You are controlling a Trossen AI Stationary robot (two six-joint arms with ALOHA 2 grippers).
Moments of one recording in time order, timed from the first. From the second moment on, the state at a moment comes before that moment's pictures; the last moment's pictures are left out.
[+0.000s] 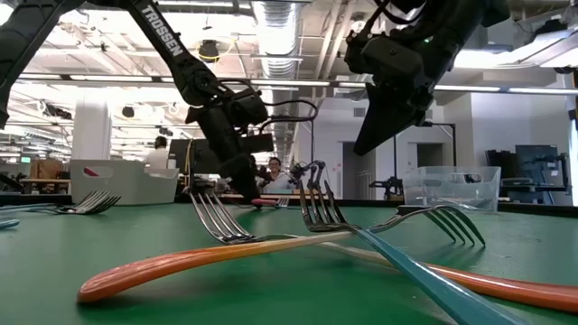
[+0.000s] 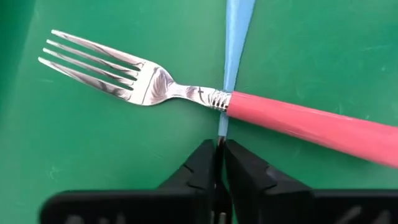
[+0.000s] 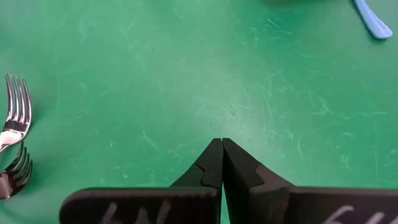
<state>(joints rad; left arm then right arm) 0.59 1.92 1.09 -0.23 0.20 0.46 0.20 1.59 0.99 -0.36 0.33 0.55</state>
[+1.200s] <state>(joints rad) -0.08 1.46 1.05 -0.35 -0.65 -0.07 0.17 1.60 0.99 0.10 0.66 0.67</state>
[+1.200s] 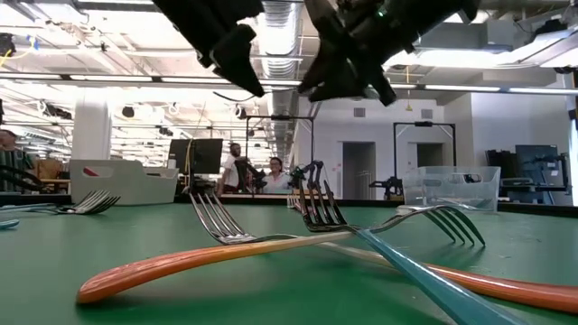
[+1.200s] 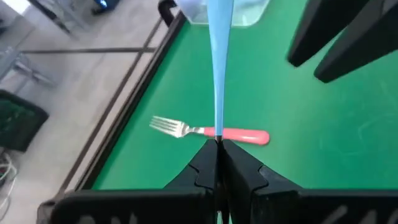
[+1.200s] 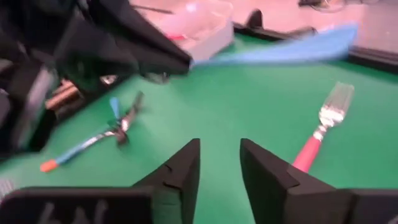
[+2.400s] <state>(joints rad) -0.20 1.46 0.92 -0.22 -0.71 -0.20 -0.01 1.40 1.12 -0.56 0.72 0.48</state>
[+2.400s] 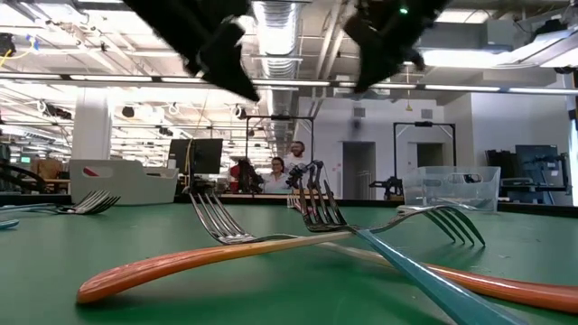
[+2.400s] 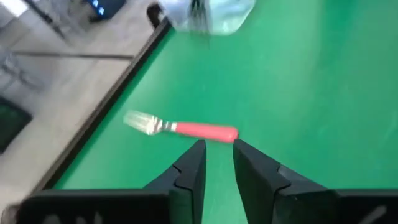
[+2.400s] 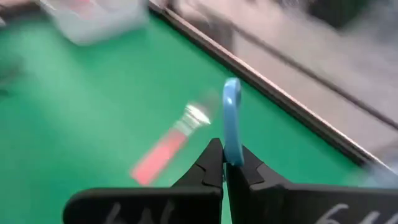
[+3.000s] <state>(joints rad) -0.20 1.46 0.82 -0.21 -0.74 -0.35 -0.70 1.46 1.16 -1.12 0.37 0.23</state>
